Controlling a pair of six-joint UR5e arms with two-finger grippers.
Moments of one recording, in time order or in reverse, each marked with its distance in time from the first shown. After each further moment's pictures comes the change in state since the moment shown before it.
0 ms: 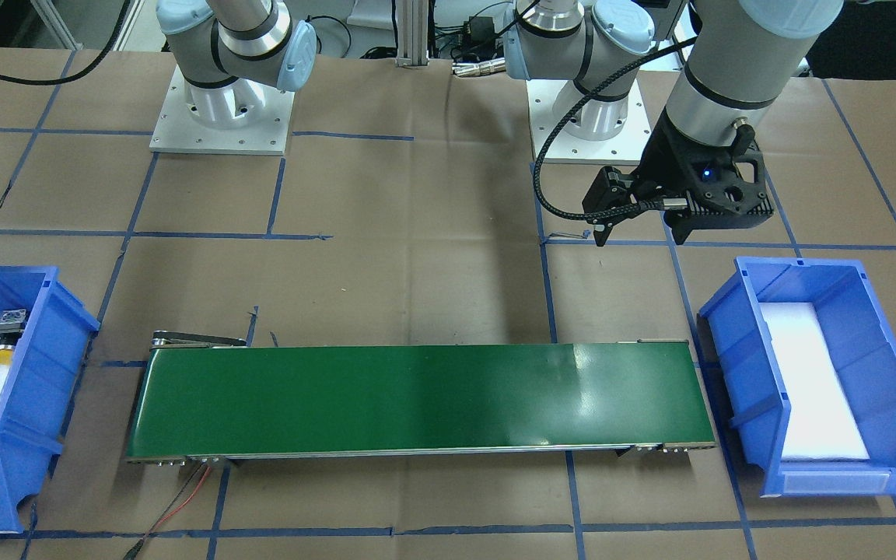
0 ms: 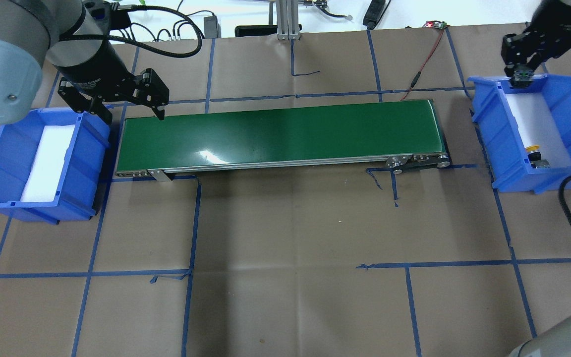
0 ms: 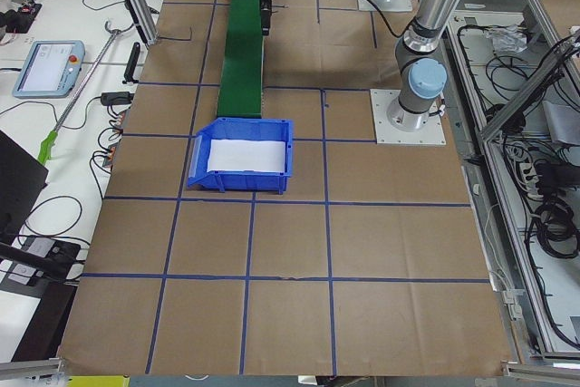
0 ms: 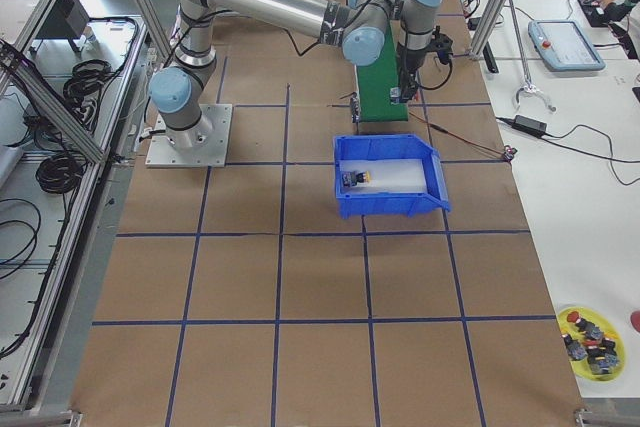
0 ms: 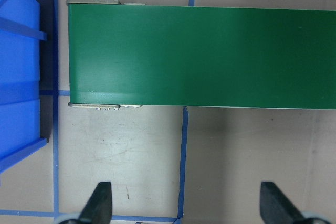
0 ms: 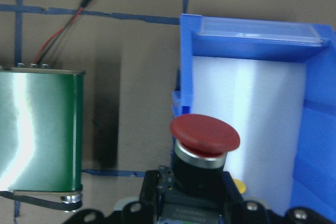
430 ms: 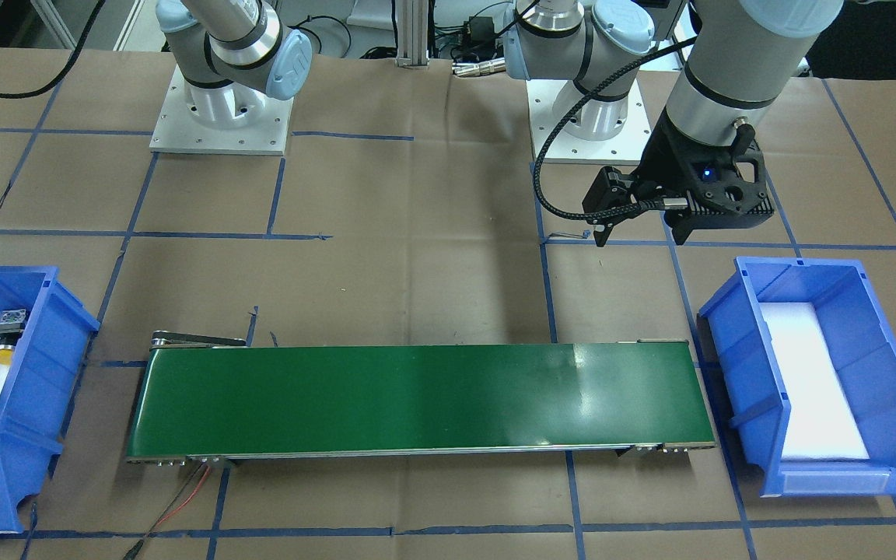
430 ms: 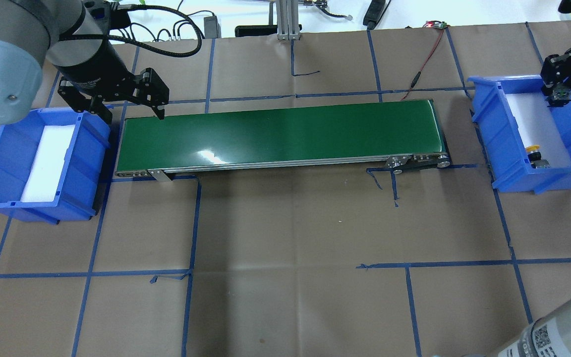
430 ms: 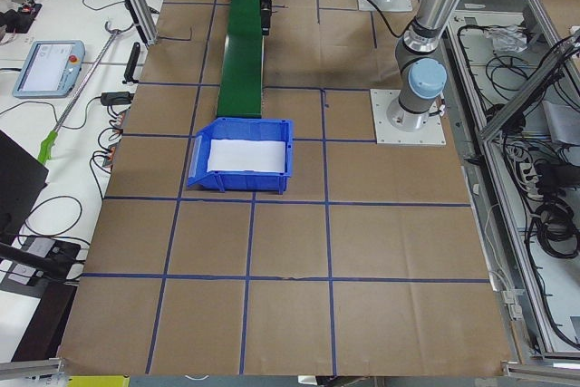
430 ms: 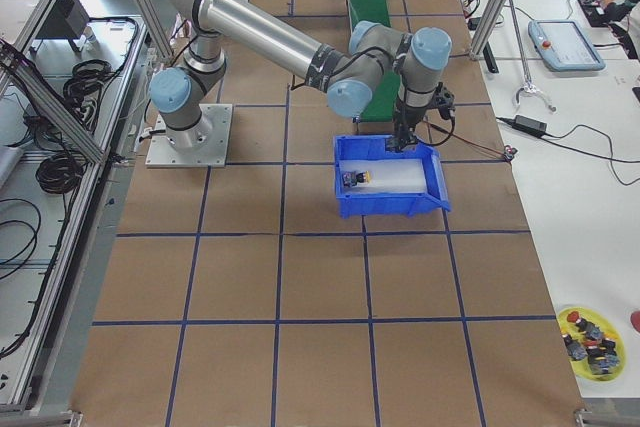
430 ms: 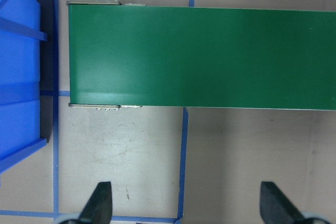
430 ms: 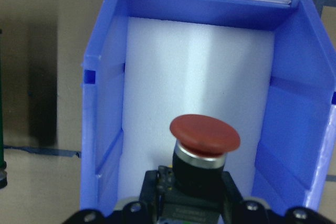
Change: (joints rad) left arm 0.000 -0.001 0.000 0.004 0.000 0.000; right arm -0.100 0.054 0.037 -0.011 0.002 -0.114
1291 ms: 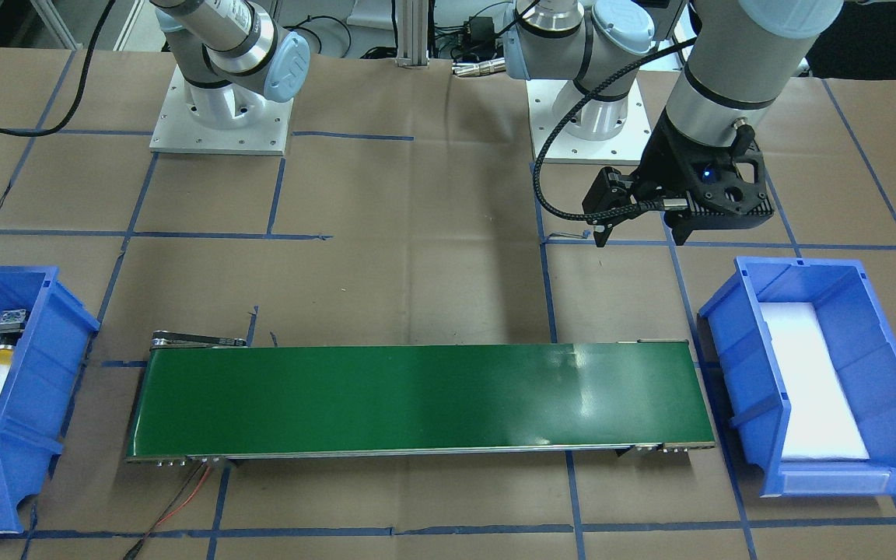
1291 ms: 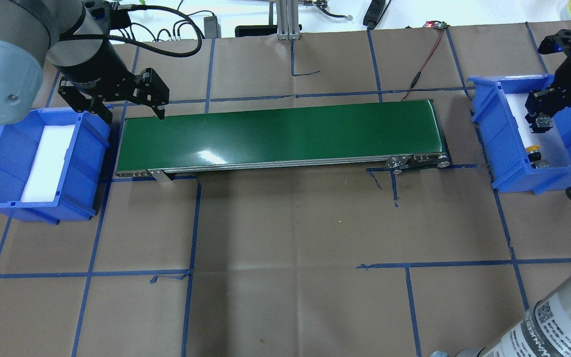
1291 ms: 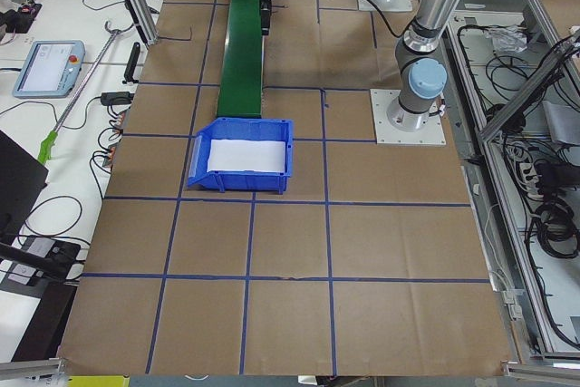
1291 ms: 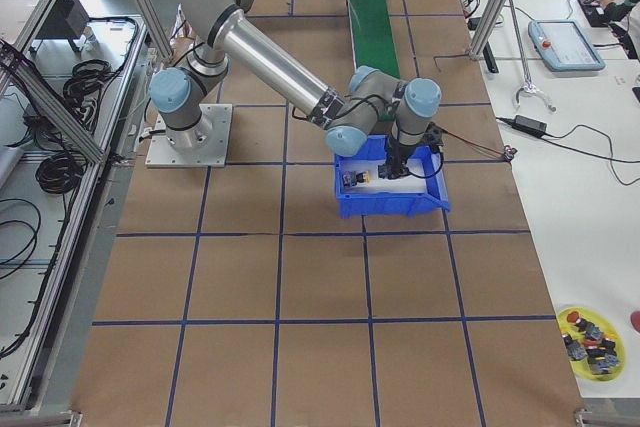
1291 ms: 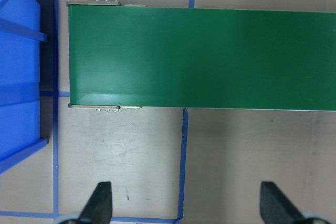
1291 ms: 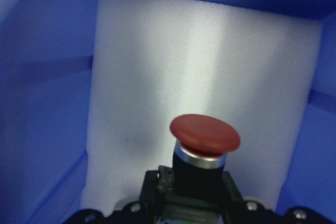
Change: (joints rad) left arm 0.000 0.000 0.000 0.000 0.000 0.000; right arm -0.020 0.105 0.082 -0.164 0.018 -0.088
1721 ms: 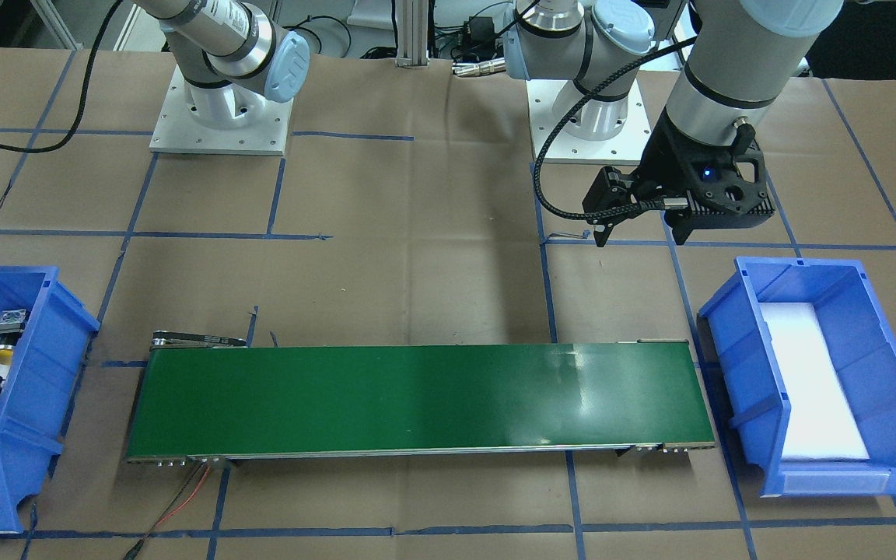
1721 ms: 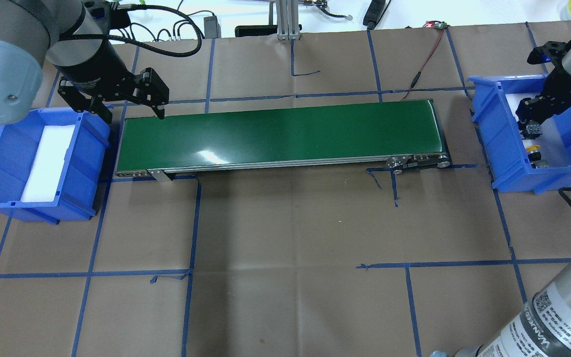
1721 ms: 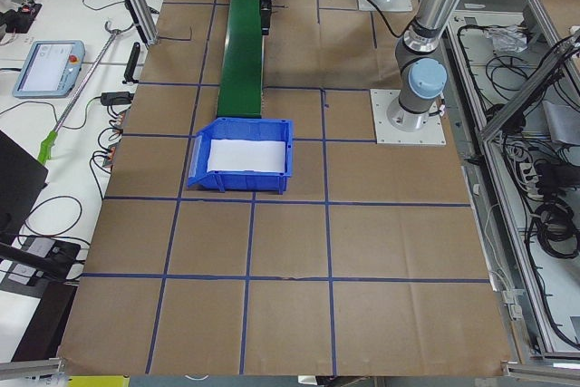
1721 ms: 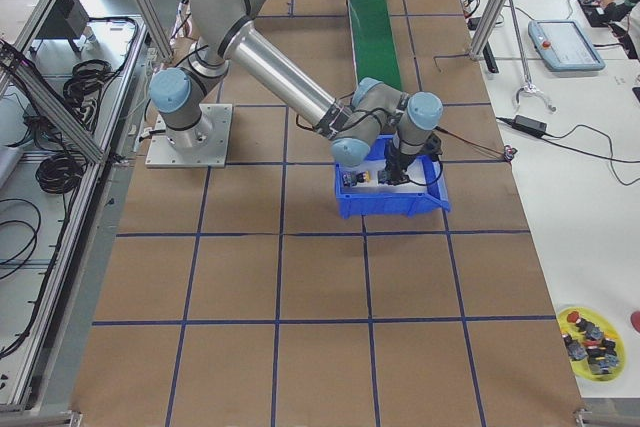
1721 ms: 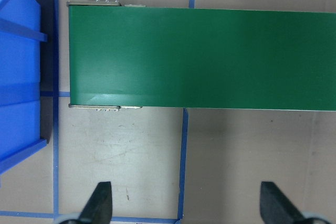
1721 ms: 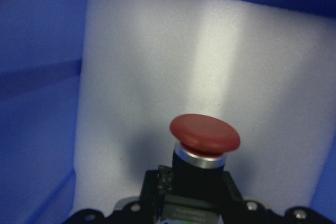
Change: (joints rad) left arm 0.000 0.001 0.000 0.000 0.000 -0.001; right arm 0.001 0.051 -0.006 -0.018 0.008 -0.019
